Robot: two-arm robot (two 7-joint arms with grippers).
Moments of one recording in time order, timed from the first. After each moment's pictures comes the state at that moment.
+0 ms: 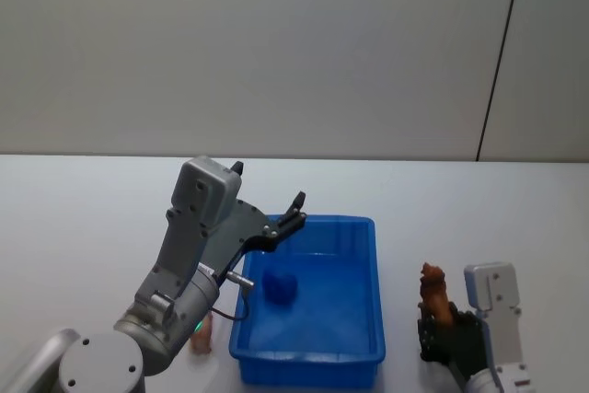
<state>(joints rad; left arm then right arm) -0.24 0.38 0.45 -1.63 -0.20 0.01 -0.01 0.03 0.10 -0.33 -1.45 0.11 0.19 -0.16</state>
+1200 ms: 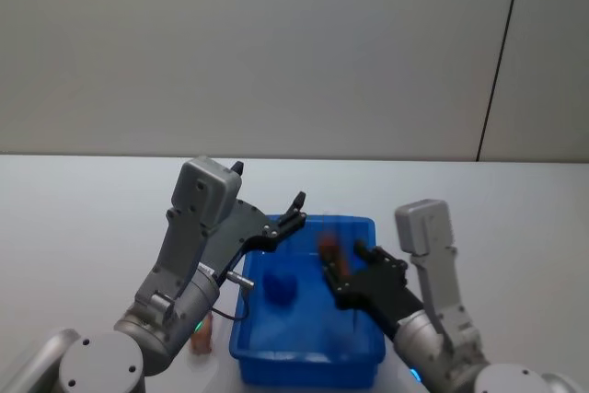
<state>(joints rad) -0.24 0.38 0.45 -1.63 -0.20 0.01 -0.01 0.12 0.02 -0.37 -1.51 0.08 0.17 0.10</state>
